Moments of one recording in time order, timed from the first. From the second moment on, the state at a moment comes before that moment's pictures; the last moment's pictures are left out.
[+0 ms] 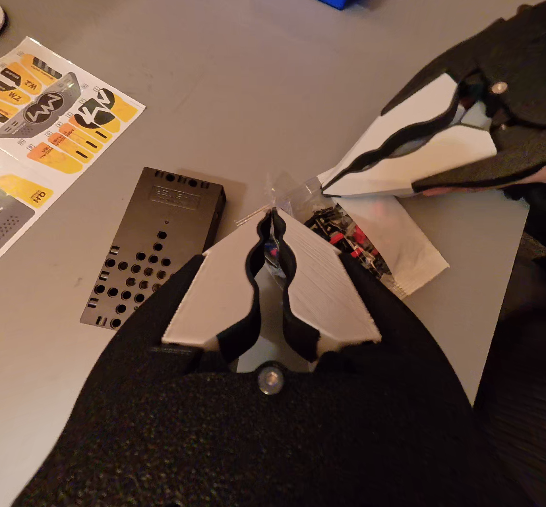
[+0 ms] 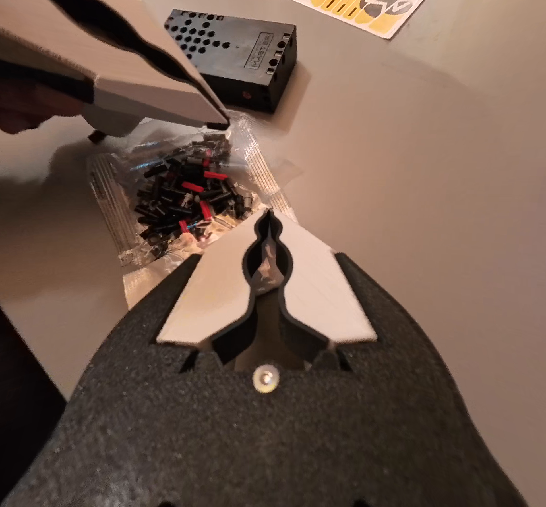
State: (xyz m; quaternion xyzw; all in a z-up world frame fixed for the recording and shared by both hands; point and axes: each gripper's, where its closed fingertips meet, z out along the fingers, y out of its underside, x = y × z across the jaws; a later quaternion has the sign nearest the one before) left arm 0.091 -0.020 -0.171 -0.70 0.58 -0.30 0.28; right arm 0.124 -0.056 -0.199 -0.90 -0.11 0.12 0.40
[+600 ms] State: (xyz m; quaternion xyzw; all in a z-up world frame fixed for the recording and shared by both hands) left arm 0.087 -0.002 -0.163 -0.74 0.51 -0.32 0.29; right arm 0.133 -0.063 -0.200 -0.90 -0.11 0.11 0.40
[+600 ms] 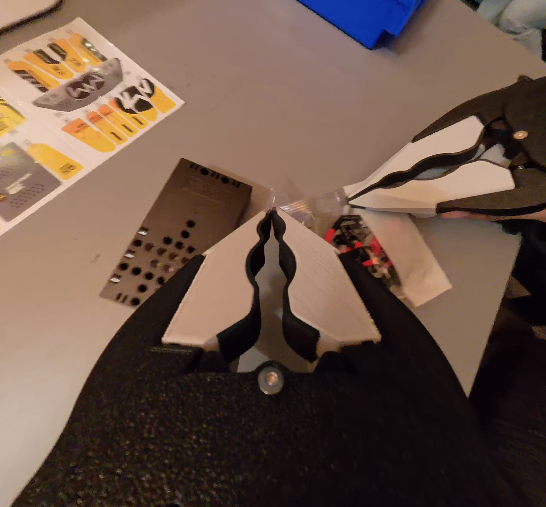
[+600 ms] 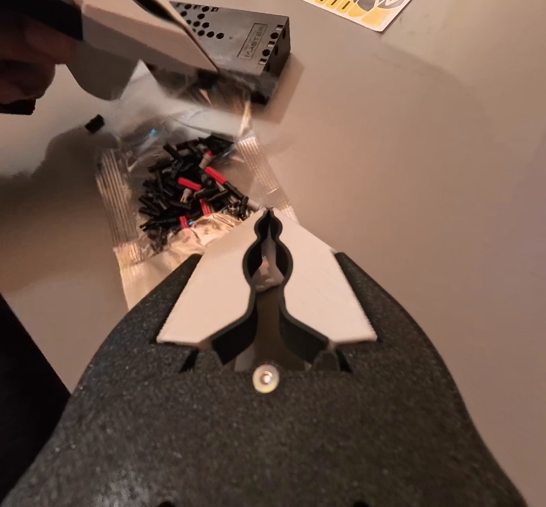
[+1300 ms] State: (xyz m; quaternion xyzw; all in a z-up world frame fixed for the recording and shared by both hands) left arm 0.052 0.014 -0.167 -0.75 0.48 -0.36 0.29; right arm 0.149 -0.068 -0.200 -0.90 -0.10 0.14 0.39
